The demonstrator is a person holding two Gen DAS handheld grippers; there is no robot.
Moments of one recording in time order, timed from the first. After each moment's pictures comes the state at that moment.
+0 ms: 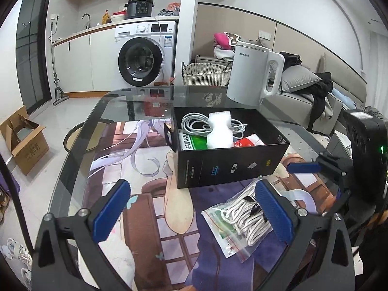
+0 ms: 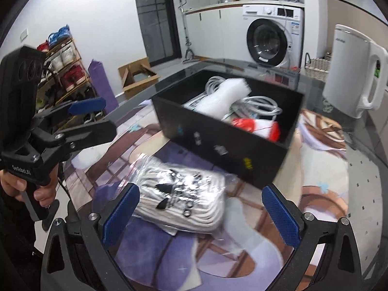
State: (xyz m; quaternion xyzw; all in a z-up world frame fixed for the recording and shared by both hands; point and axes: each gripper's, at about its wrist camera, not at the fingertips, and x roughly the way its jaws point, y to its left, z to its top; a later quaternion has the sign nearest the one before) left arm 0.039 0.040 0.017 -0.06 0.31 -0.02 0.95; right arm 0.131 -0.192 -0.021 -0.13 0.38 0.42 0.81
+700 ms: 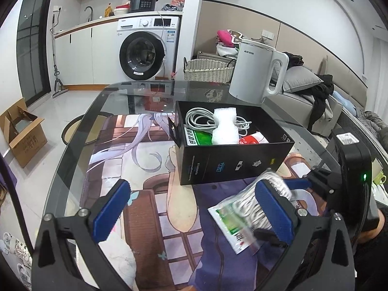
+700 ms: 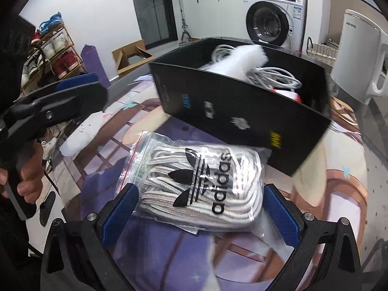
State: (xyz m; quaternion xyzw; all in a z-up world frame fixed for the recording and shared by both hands) left arm 0.041 0.048 0.010 -0.08 0.32 -0.02 0.94; right arm 0.132 -0.165 -0.055 -0.16 0.42 0.40 0.80
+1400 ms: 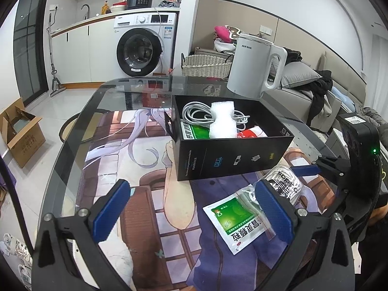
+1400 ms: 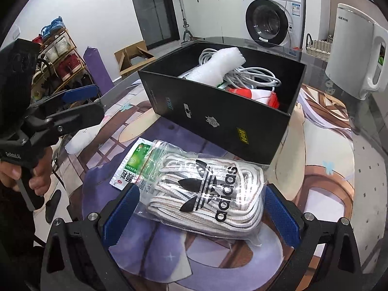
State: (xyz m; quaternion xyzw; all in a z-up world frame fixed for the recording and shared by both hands) left arm 0.043 0.046 0.005 -0.07 0.33 -0.03 0.94; right arm 0.143 -0.185 -0.043 -0.15 0.43 0.41 0.79
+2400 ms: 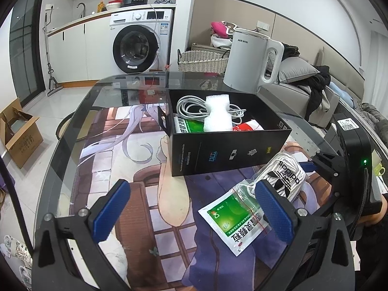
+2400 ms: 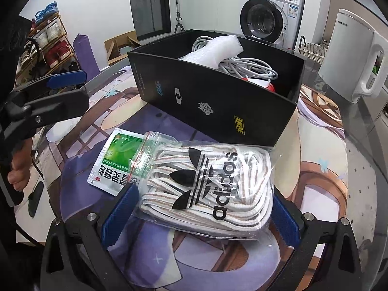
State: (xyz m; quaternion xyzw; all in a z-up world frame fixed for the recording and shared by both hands) left arm 0.044 0.039 0.000 -0.07 0.34 -0.04 0.94; right arm 0.137 -0.178 -0.058 -0.20 0.42 0.37 0.80
